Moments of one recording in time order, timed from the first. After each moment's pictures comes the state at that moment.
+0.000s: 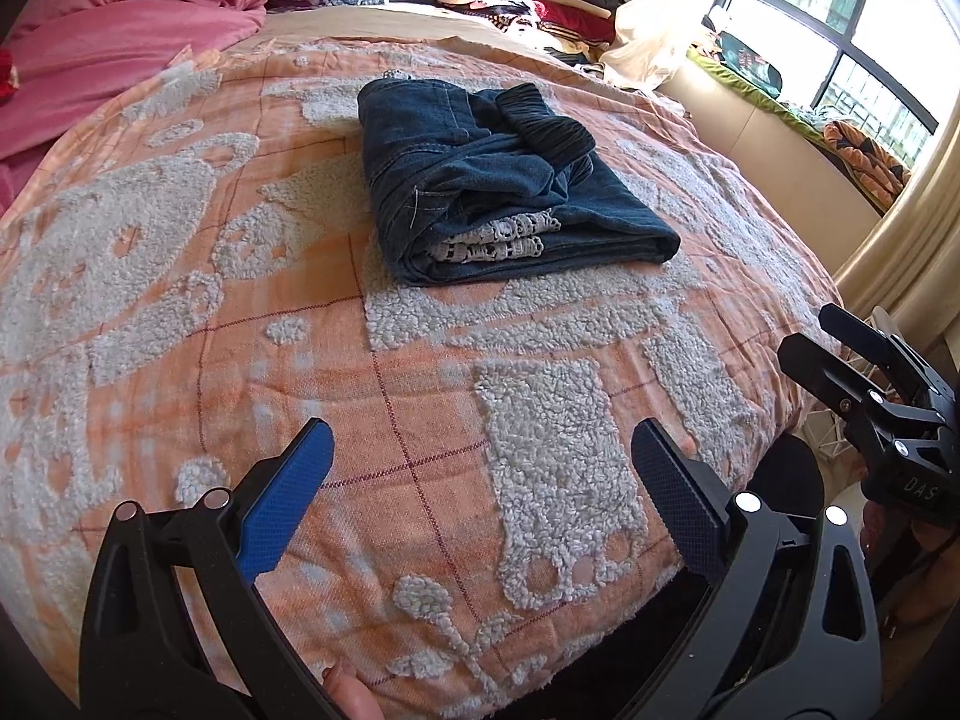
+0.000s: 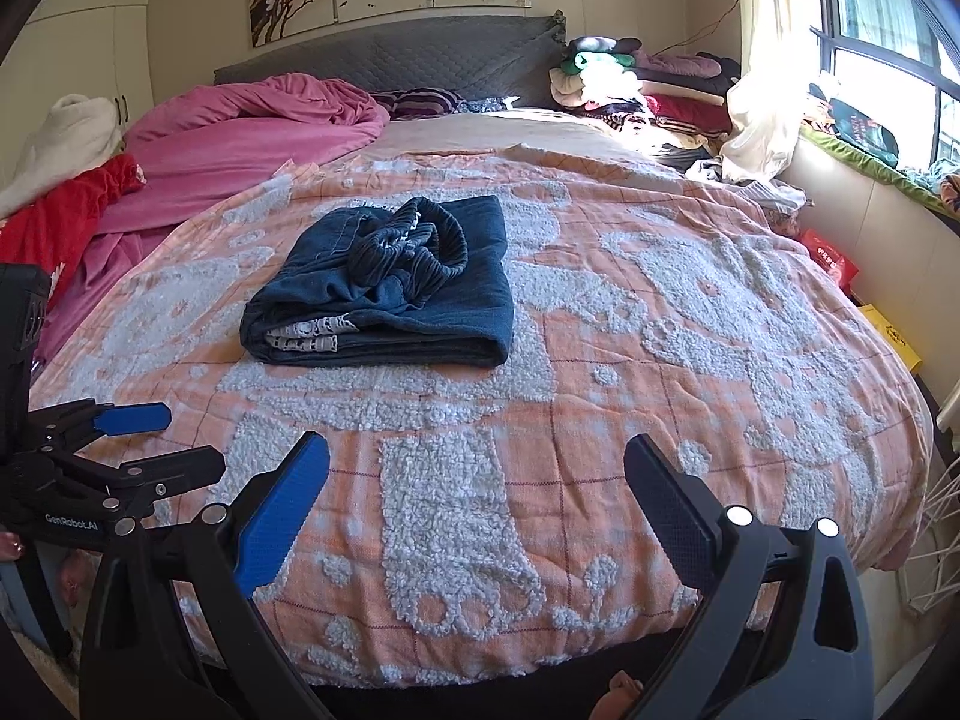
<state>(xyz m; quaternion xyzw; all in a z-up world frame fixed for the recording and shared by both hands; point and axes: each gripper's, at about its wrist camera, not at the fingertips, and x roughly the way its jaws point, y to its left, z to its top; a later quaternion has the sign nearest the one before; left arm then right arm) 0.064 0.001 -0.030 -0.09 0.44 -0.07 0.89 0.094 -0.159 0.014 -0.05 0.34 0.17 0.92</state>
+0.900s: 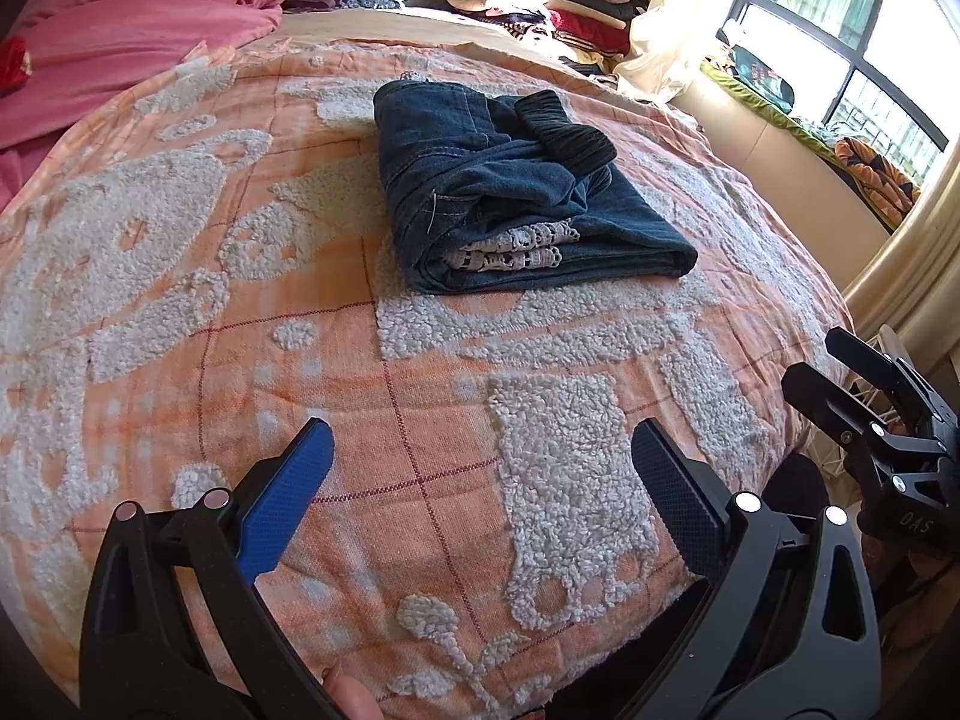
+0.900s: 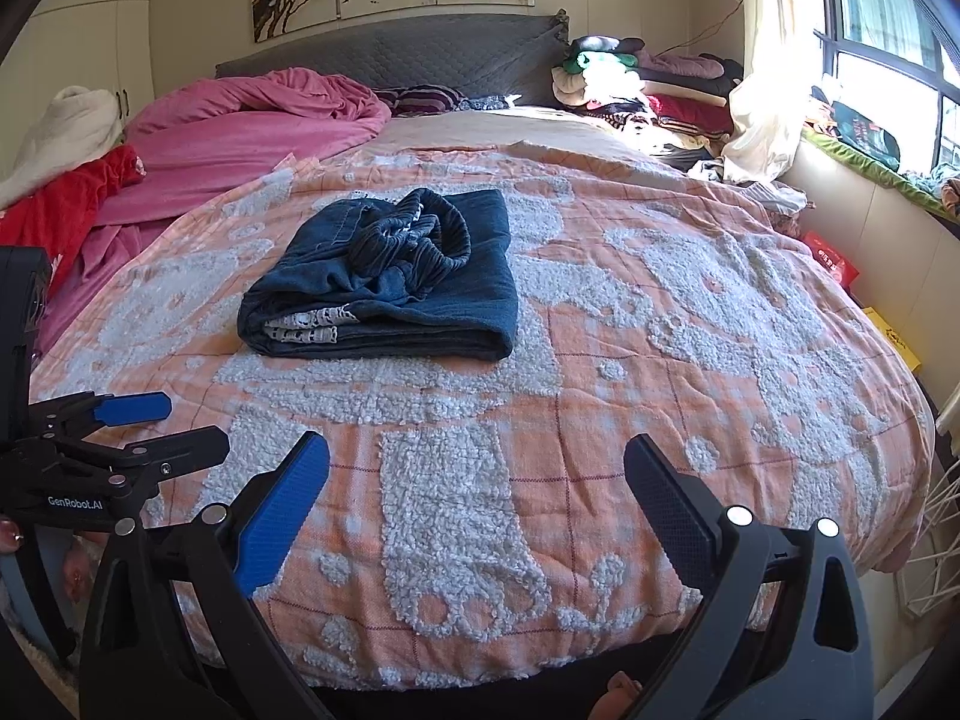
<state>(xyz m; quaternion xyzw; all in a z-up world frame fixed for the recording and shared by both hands) 0.070 0.006 -0.033 -0.10 0.43 -0.05 0.90 0.094 -0.156 0.007 -0.05 0.34 0.17 0.92</state>
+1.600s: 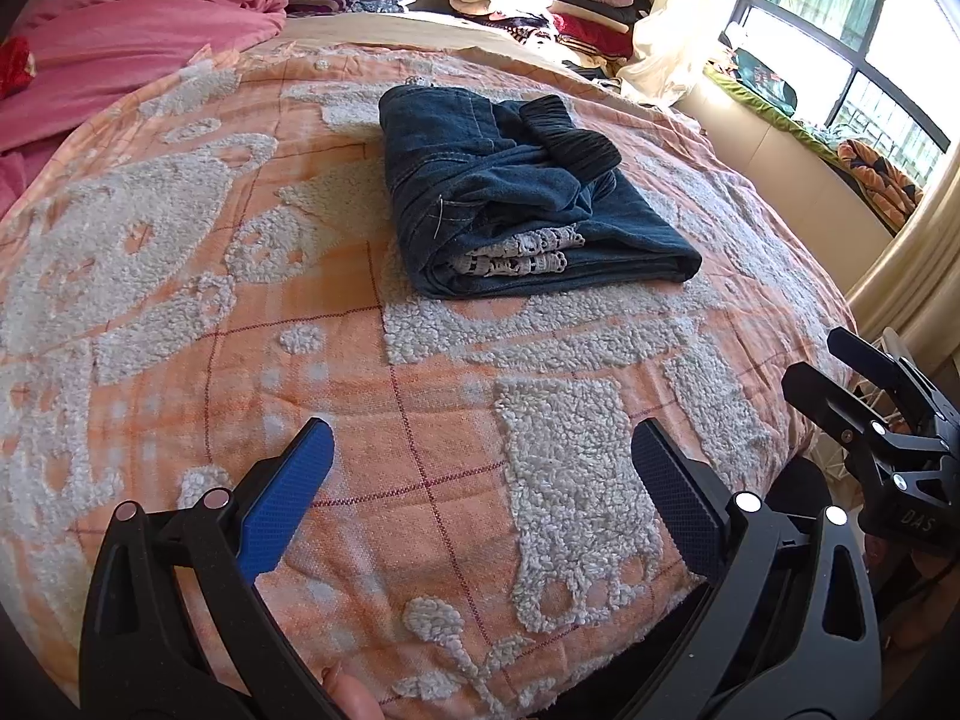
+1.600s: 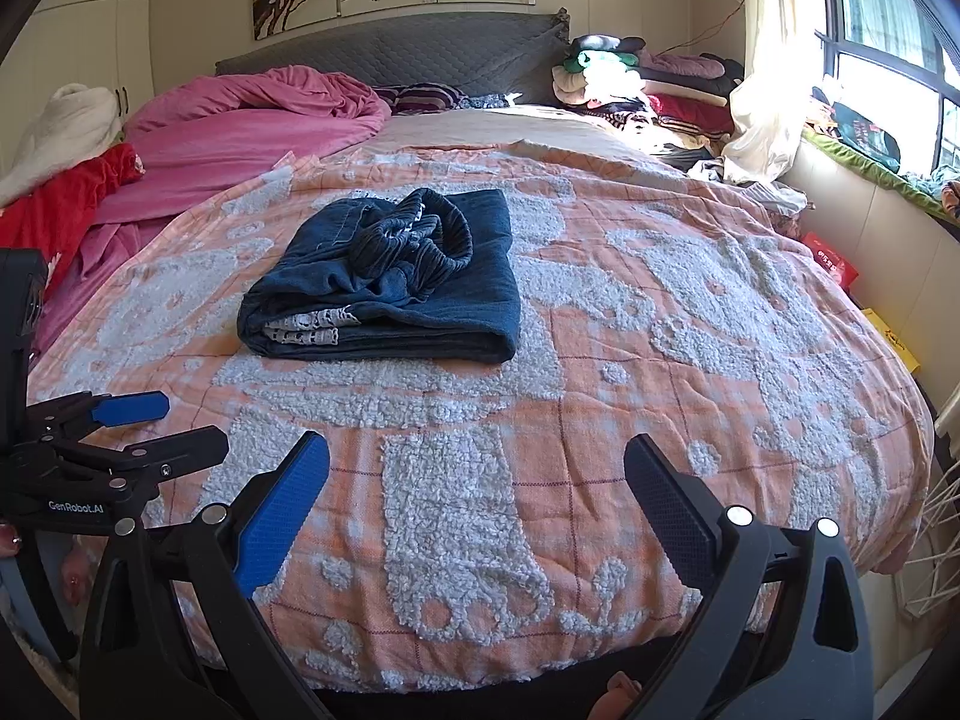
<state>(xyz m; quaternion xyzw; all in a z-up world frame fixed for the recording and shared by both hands) 0.071 0.007 -0.033 -0.10 0.42 -0.05 0.90 0.097 -0.155 0.007 -0.05 0.34 0.17 0.92</state>
